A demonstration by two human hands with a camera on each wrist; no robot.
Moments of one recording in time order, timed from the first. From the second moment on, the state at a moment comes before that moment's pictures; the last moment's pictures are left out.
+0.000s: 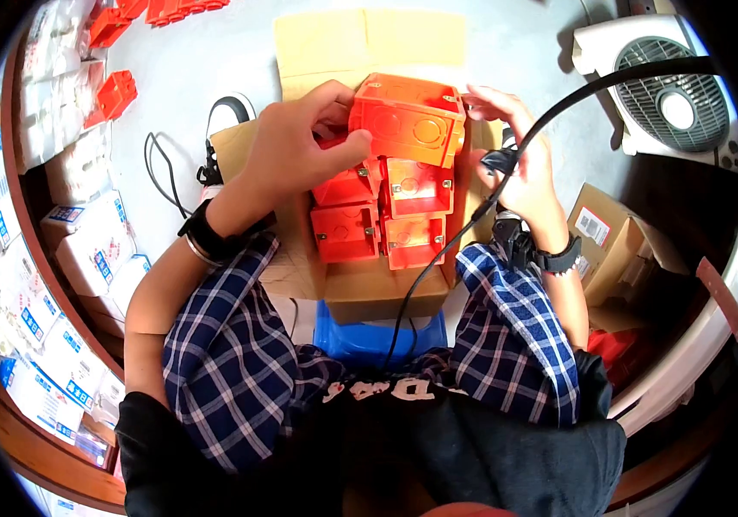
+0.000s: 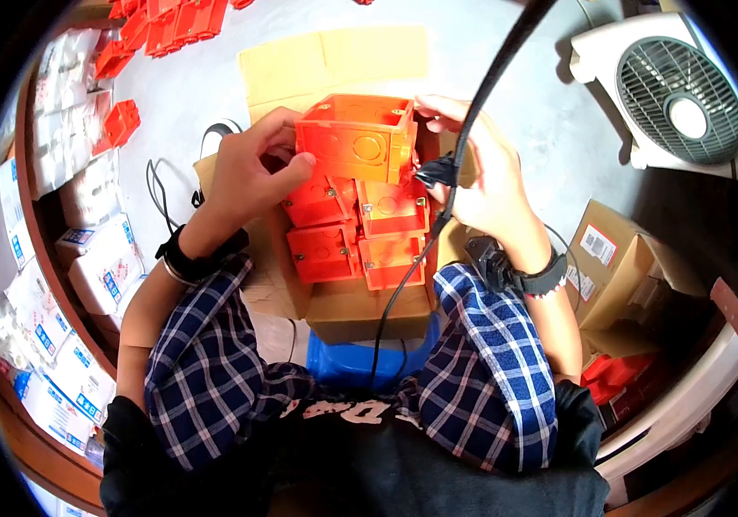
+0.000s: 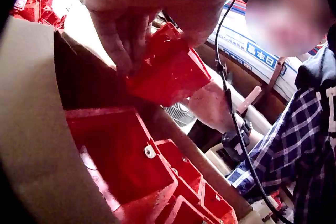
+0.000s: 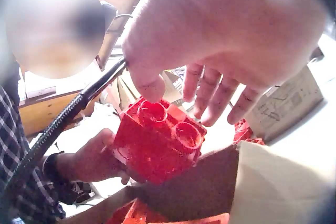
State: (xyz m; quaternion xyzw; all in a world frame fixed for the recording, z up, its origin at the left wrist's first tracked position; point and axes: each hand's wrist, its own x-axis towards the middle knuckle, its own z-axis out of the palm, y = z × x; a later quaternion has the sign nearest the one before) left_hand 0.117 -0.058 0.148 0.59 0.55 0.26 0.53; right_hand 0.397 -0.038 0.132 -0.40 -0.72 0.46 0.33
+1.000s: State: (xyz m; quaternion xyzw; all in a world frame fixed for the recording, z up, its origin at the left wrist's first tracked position) left_hand 0.140 -0.070 0.142 0.58 0.61 0.12 0.52; right_hand 0.398 -0.031 0.135 -0.40 -0.83 0.32 0.20
